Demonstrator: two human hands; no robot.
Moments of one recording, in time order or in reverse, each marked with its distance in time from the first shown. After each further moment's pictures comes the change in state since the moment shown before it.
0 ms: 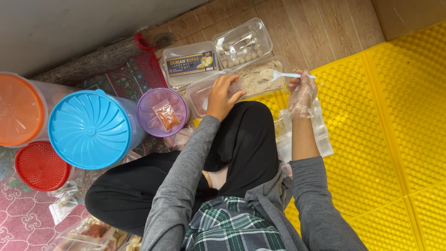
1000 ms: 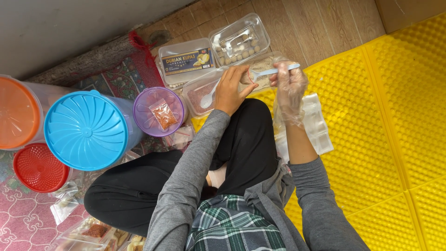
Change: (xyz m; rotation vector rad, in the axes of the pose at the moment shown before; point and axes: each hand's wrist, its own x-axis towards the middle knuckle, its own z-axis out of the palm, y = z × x) left_hand 0.022 0.032 0.022 0.117 0.022 0.085; right_hand -0.086 -0.046 0.069 -0.341 -0.309 -0.440
